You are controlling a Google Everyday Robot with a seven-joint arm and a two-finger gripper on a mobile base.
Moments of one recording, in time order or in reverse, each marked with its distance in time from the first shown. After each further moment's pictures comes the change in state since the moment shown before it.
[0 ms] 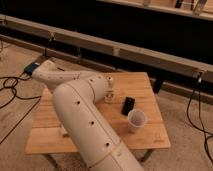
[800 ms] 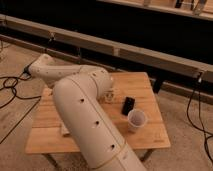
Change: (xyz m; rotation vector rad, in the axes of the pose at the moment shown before) arm 0.006 -0.019 -0.060 0.141 -0.005 0.055
